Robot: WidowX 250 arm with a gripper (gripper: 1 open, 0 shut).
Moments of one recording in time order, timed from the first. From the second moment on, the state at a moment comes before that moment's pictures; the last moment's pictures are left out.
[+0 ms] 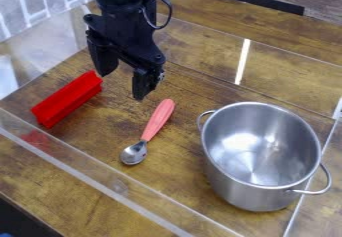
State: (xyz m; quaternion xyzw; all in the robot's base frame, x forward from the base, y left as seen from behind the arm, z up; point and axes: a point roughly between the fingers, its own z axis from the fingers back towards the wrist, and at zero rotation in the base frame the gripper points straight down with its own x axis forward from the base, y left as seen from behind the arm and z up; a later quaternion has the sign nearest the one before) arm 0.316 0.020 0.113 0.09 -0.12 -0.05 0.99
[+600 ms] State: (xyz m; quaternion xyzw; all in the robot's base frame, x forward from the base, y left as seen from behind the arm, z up) arm 0.288 0.085 0.081 0.10 -0.10 0.00 0.99
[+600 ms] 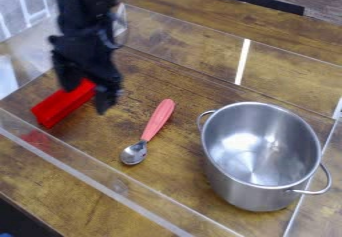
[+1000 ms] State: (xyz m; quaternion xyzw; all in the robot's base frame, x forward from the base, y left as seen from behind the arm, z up) arm 0.282 0.120 0.066 0.08 -0.14 0.01 0.99
